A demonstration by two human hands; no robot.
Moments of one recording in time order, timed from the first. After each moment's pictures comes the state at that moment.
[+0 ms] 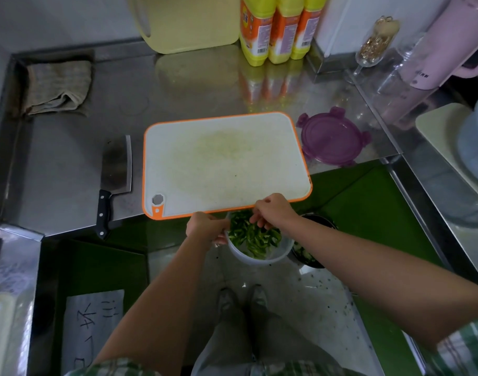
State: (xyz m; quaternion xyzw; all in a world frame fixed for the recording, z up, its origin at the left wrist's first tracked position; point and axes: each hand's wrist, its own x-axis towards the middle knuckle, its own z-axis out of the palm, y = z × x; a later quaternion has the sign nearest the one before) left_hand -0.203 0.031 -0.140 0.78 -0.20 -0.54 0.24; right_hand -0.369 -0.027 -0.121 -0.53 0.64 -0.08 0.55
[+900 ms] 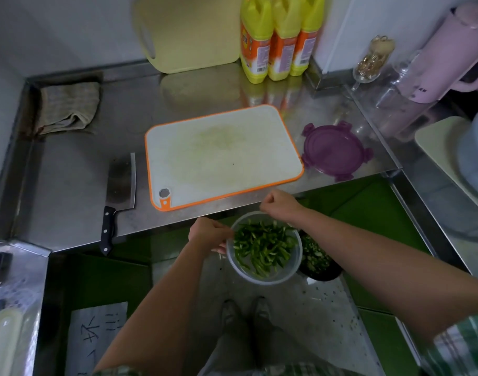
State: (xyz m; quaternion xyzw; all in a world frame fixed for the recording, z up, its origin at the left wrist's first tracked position) left_hand -0.206 0.013 -0.112 0.76 -0.29 -0.55 0.19; right_hand -0.384 -0.074 -0.099 -0.63 0.62 0.00 0.48
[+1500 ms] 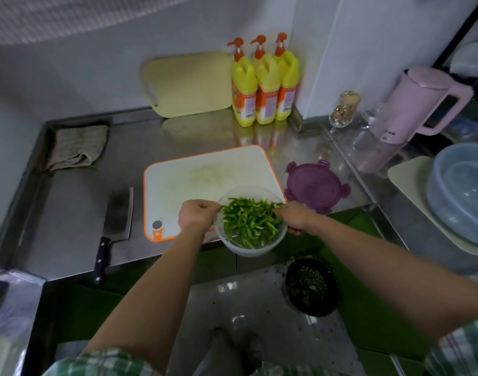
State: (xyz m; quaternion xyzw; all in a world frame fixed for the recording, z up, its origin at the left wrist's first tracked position) left_hand -0.217 -0.059 -0.051 0.79 -0.27 -0.40 0.37; right_hand -0.444 -0.116 -0.051 -0.61 0.63 -0.01 0.48
